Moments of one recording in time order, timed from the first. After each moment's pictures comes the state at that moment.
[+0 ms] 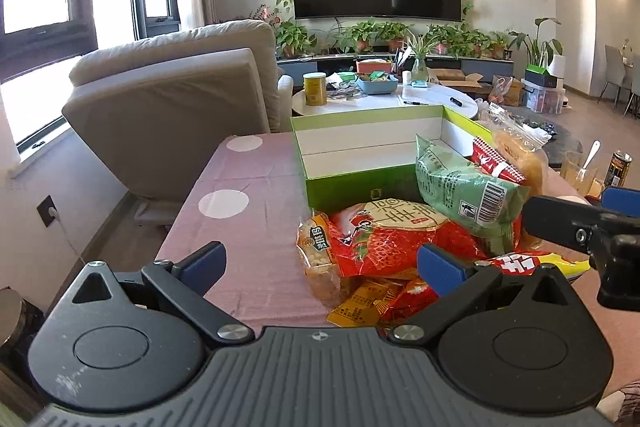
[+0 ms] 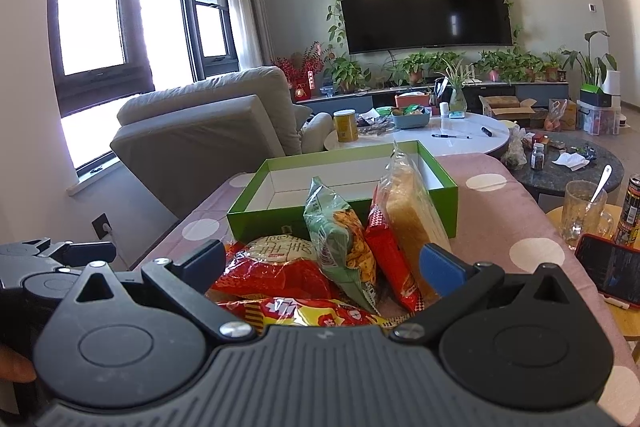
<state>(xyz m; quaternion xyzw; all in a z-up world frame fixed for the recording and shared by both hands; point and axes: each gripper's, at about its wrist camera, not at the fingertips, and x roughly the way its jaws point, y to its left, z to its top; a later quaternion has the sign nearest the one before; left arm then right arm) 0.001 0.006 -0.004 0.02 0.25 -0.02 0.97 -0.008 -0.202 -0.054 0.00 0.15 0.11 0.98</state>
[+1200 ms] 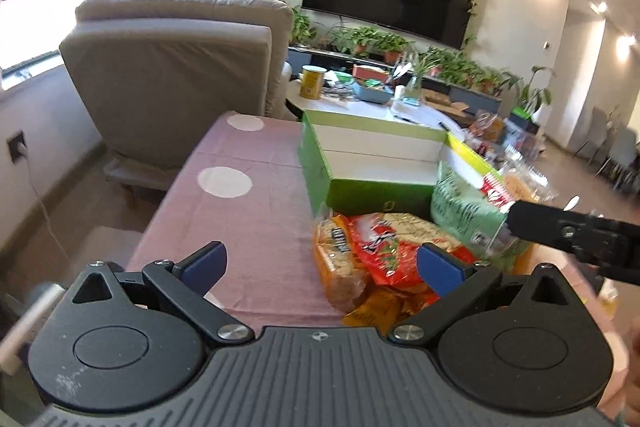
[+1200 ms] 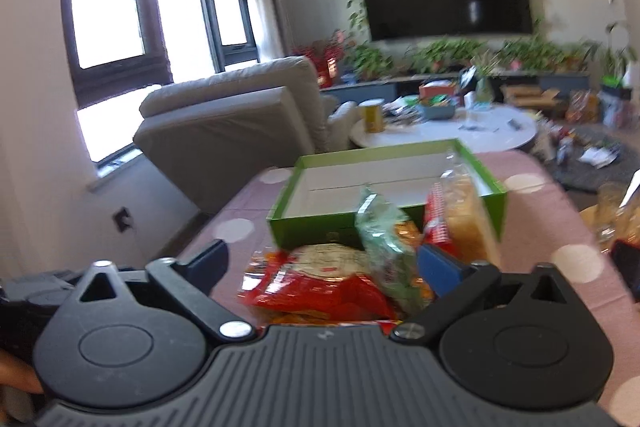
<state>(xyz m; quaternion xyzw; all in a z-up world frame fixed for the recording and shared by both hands) 0.011 0.070 -0.003 -0.09 0.26 -0.06 0.96 0.015 -0.167 -0.042 0.02 0.18 0.15 0.97</state>
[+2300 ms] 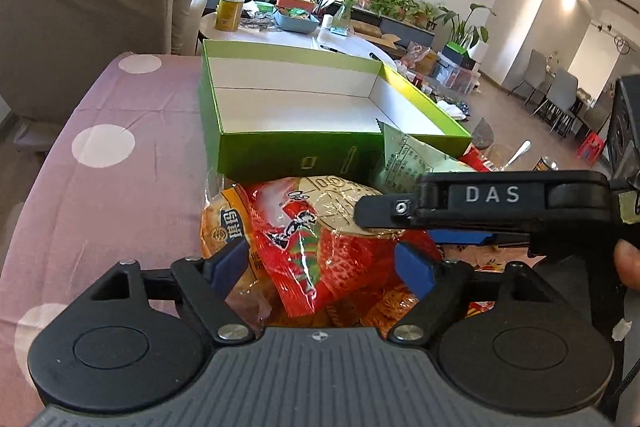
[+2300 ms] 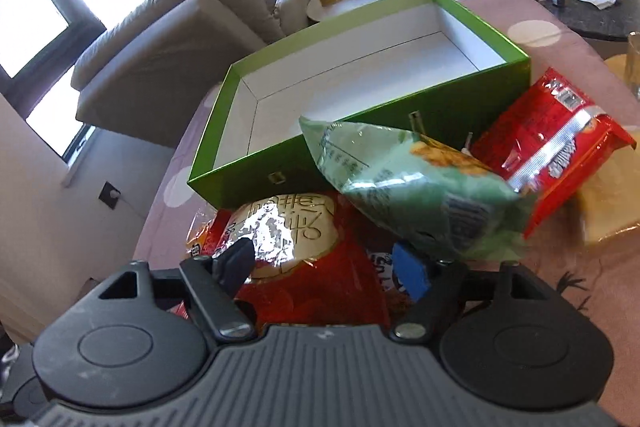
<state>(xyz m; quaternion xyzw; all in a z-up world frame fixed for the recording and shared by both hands) 0.090 0.029 -0.037 -0.07 0.36 -0.18 0.91 0.111 -0.183 -0.071 0.11 0.37 0.11 0.91</state>
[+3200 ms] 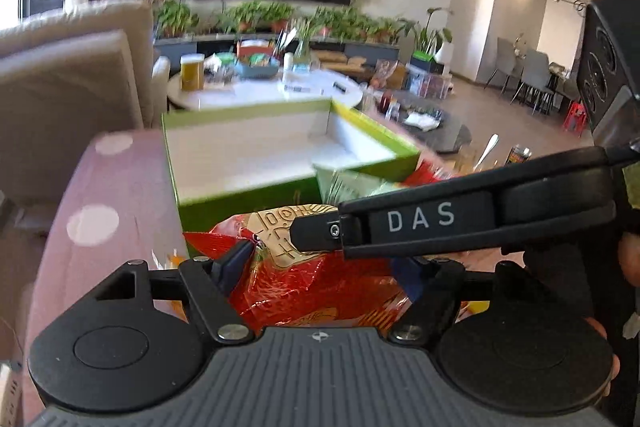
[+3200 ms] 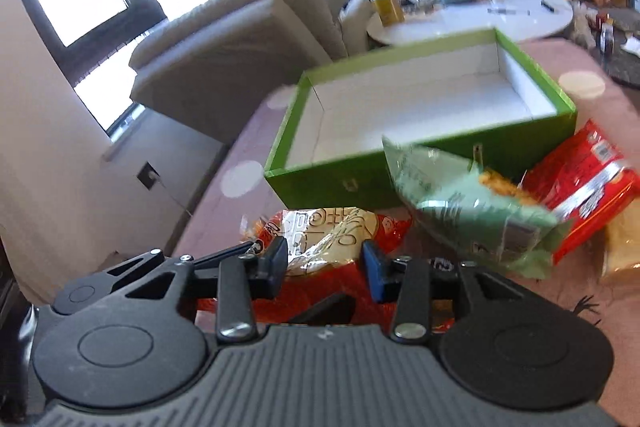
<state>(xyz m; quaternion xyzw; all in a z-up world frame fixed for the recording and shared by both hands) 0.051 0.001 0.005 0.01 0.28 -0.22 0.94 0.083 -0.173 -0.041 0.07 0.33 0.19 0.92</state>
